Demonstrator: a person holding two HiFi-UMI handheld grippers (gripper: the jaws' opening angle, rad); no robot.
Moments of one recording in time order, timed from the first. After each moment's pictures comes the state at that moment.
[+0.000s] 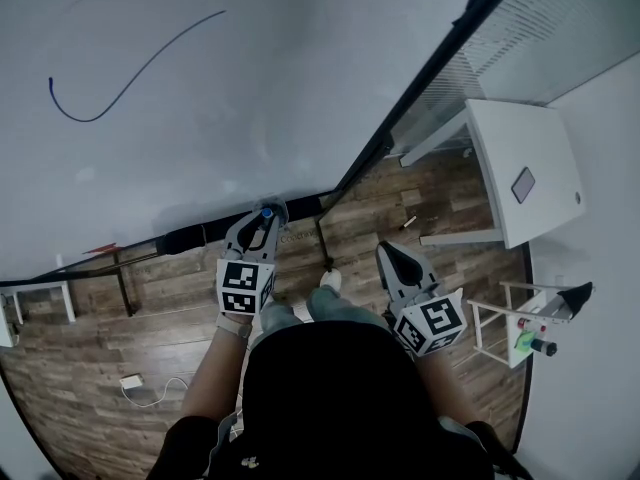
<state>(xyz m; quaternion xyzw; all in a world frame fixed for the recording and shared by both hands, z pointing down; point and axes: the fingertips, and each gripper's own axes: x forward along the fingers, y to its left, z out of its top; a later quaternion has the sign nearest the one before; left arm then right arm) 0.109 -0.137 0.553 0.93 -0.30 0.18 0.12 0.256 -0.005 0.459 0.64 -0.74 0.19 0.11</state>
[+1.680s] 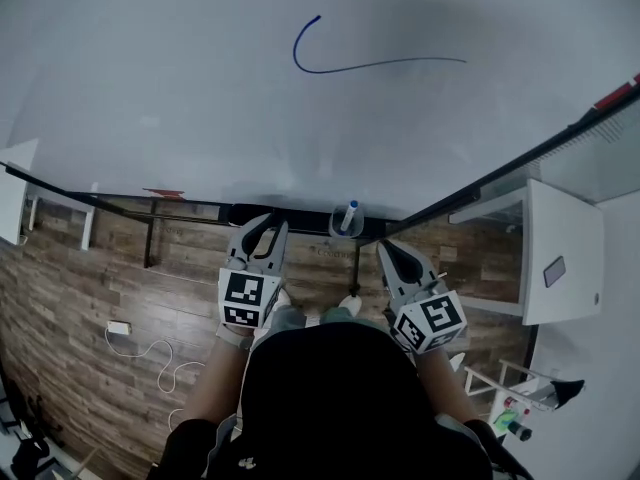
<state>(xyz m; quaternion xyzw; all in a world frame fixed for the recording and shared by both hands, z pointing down) -0.039 -0.141 0.483 0.88 -0.44 0.15 0.08 0.131 -0.085 0.439 0.50 -0.85 0.15 0.10</state>
